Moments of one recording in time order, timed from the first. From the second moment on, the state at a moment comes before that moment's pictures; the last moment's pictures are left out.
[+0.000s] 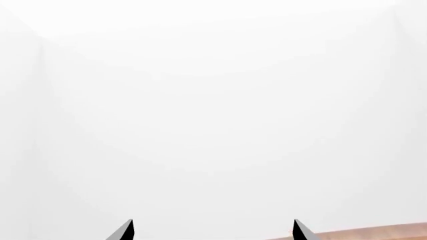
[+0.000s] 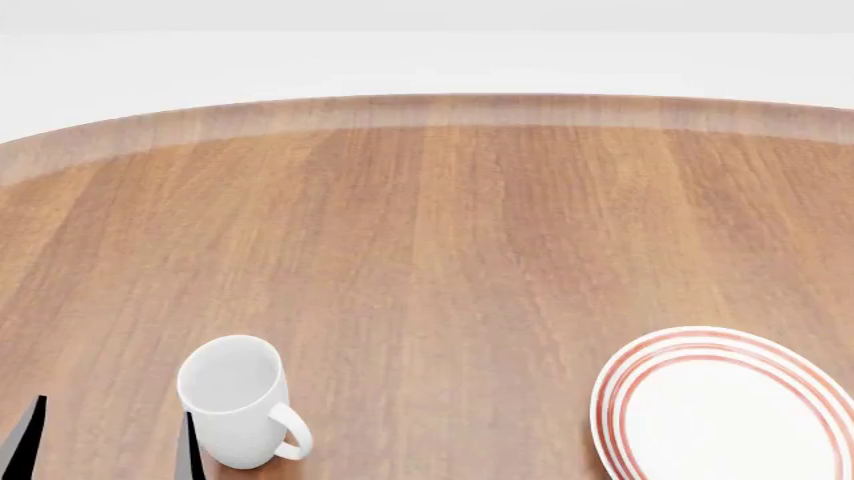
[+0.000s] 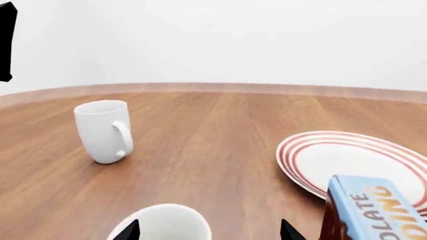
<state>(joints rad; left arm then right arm) -0.14 -0.27 0.39 -0.36 0.03 0.84 -0.41 -0.54 0.45 -0.37 -0.04 0.21 -0.63 0.24</state>
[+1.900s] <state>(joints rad) -0.15 -0.28 0.41 -0.38 0.05 0.87 -0.45 -0.56 0.44 -0.43 0.11 0.20 -0.73 0.22</state>
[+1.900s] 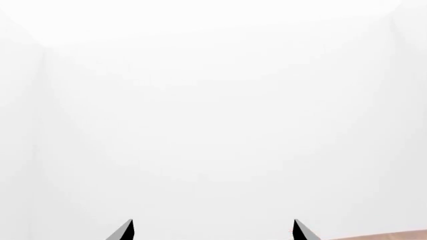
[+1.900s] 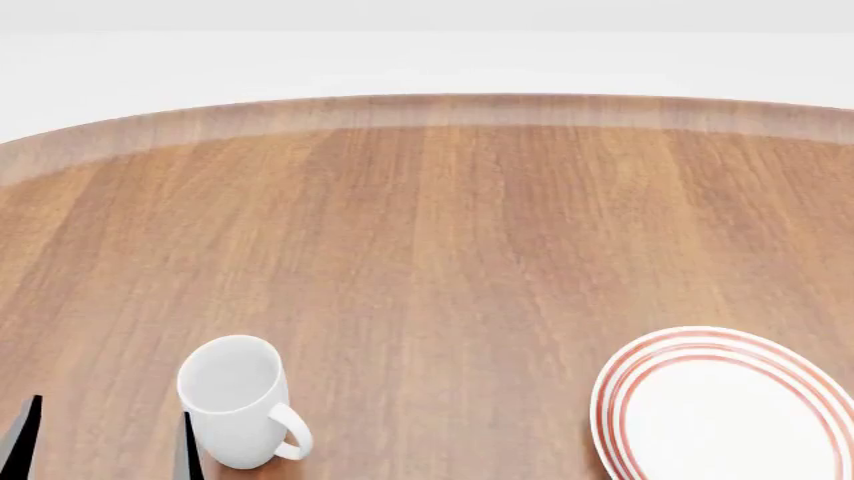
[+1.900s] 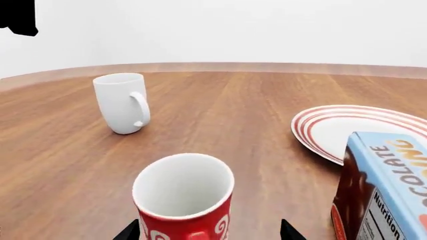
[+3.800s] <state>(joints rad) -0.16 -0.29 0.44 -0.39 0.07 0.90 -0.49 -0.48 0.36 -0.48 0.39 0.27 -0.86 0.14</state>
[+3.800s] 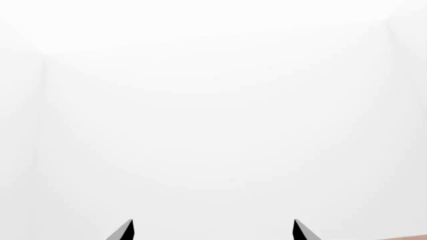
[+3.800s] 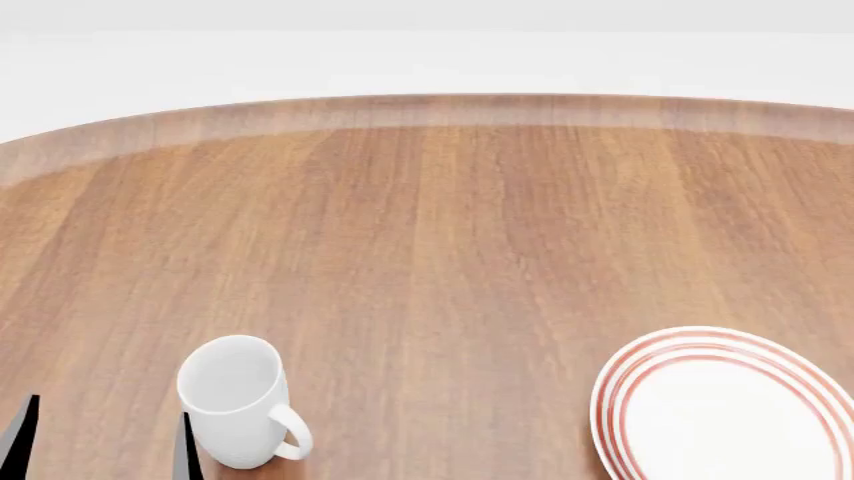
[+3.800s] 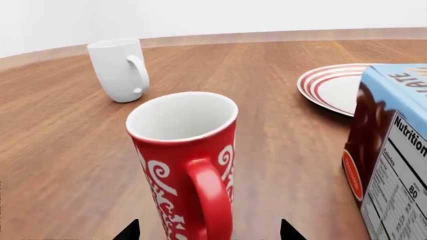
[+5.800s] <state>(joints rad) -0.18 -0.31 0.46 -0.41 0.10 0.94 -0.54 -0.69 0.59 -0.32 -0.51 0.25 -0.40 0.47</state>
